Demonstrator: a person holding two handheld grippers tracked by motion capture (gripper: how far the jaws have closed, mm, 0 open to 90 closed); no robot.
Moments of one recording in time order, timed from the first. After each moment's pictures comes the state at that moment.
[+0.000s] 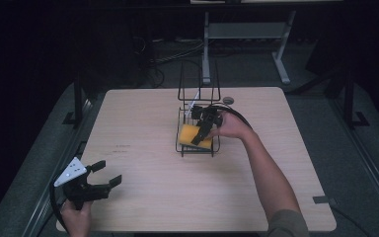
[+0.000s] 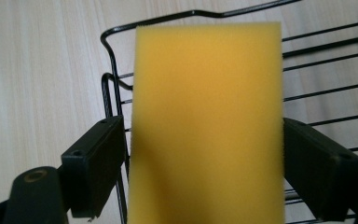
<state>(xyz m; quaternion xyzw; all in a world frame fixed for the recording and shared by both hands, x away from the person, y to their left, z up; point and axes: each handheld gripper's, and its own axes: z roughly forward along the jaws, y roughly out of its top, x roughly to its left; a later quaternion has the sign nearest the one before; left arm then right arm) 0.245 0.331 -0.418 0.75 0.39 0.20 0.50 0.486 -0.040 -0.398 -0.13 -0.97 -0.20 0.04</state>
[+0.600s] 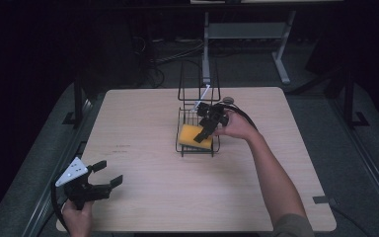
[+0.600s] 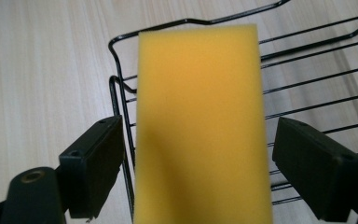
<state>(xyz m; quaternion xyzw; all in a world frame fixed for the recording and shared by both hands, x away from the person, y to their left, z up) 0.246 0.328 -0.418 0.75 0.38 0.19 0.50 0.482 -0.059 -0.388 -0.15 -0.96 -0.25 0.03</state>
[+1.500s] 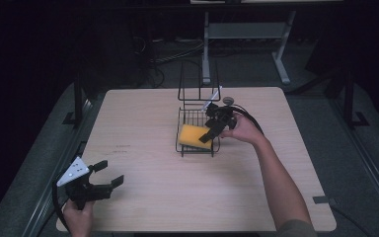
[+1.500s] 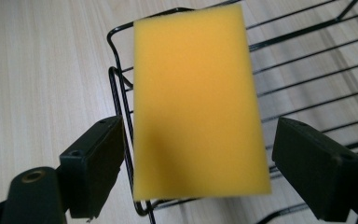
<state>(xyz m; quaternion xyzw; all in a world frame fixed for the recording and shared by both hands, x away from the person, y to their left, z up) 0.246 0.325 -0.418 0.75 0.38 0.19 0.50 0.478 -0.087 -0.394 -0.18 -0.94 -0.28 0.03</state>
